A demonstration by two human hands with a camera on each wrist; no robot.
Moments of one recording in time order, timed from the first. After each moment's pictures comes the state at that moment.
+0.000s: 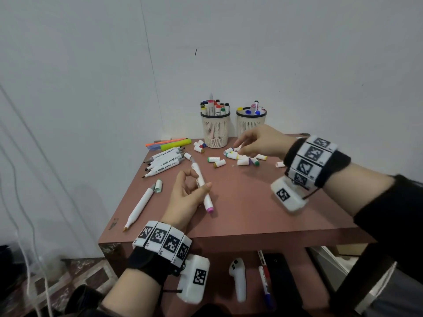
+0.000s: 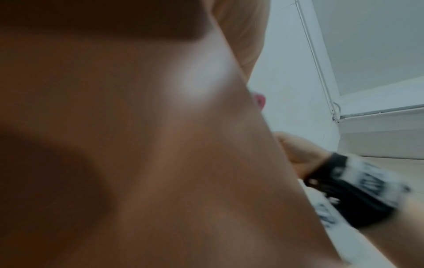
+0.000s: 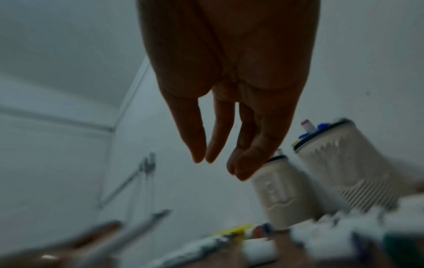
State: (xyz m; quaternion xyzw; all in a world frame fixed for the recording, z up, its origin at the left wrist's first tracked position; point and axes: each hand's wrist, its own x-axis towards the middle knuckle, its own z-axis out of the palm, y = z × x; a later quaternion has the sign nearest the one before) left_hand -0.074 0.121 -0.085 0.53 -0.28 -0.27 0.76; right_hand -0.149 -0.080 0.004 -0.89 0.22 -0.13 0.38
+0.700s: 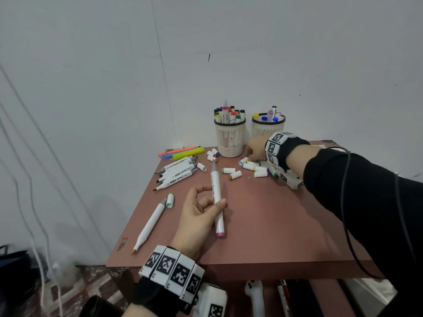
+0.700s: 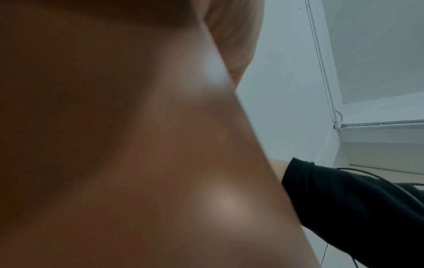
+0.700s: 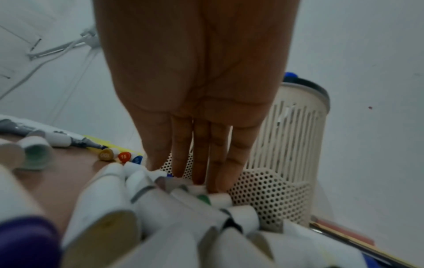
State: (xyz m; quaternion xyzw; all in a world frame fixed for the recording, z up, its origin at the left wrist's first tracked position) left_hand -0.064 0.114 -0.089 0.51 -0.25 -0.27 0.77; right_hand -0.029 -0.161 -0.025 -0.97 0.20 0.10 -0.03
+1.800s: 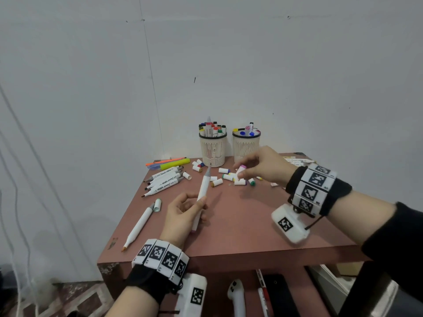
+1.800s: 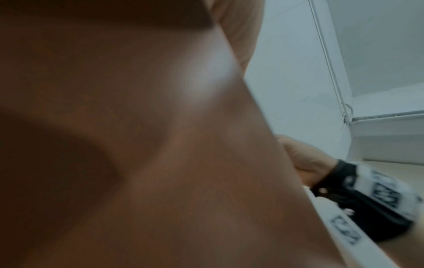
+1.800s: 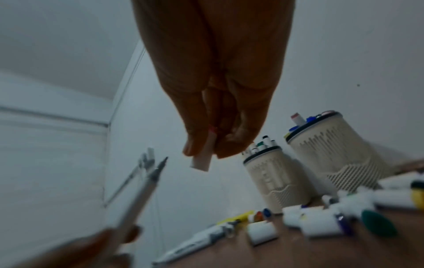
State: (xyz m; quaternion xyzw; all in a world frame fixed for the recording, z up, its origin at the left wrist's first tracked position) left_hand -0.069 0.116 -0.089 0.55 -0.26 -0.24 0.76; right_hand -0.174 -0.071 0.002 -0.88 0.19 -0.20 0.39
